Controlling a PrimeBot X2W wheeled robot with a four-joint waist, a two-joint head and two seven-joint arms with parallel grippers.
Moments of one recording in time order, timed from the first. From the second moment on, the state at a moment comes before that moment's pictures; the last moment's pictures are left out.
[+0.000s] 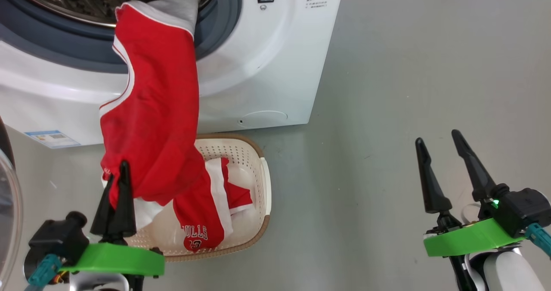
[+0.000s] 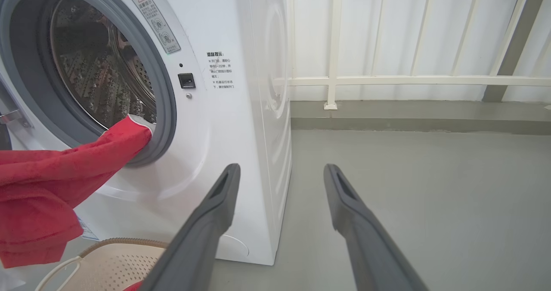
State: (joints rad) left arm -0.15 0.17 -0.10 0.03 -0.40 0.15 -0.17; right arm -0.10 -0.05 -0.01 0.06 0.22 0.12 -0.26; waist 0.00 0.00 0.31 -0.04
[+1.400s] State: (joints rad) left arm -0.65 0.12 -0.20 0.92 -0.40 0.03 -0.25; right arm -0.22 -0.05 0.04 0.04 0.24 0.12 -0.26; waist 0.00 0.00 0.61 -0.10
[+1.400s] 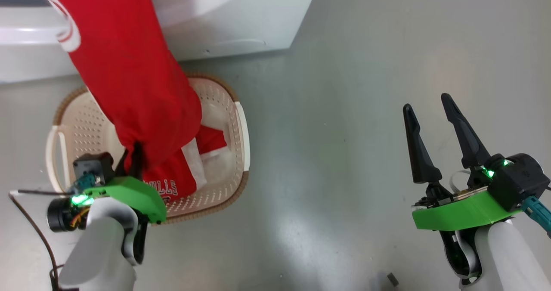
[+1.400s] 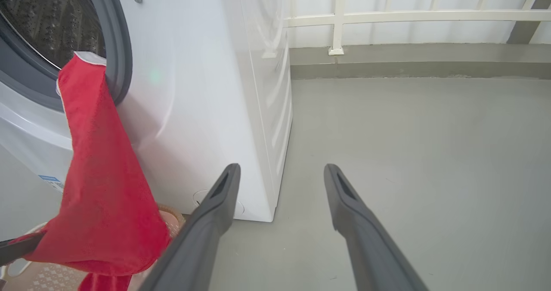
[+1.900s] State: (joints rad) left arm -0.74 0.11 -0.15 1.03 -0.36 0.03 -0.25; right arm -0.27 -0.05 0.05 0.03 0.24 0.12 -0.26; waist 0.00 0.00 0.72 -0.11
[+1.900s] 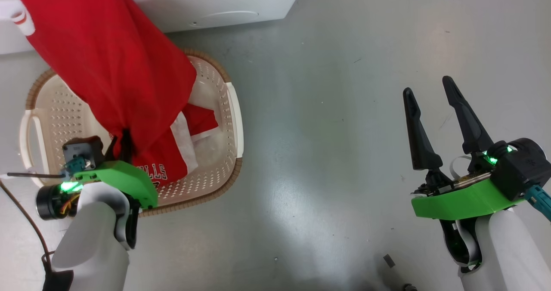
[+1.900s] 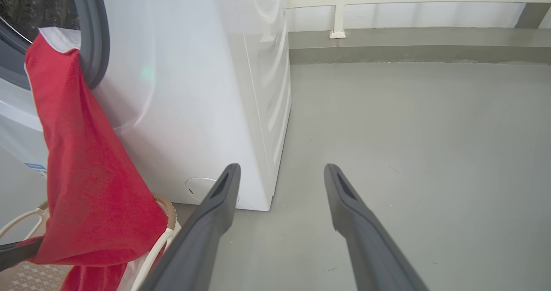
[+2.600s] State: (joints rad) left arm -0.76 0.10 -0.10 1.08 -0.32 0.03 -0.25; right arm -0.27 -0.05 0.05 0.04 0.24 0.12 -0.26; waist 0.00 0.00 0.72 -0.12
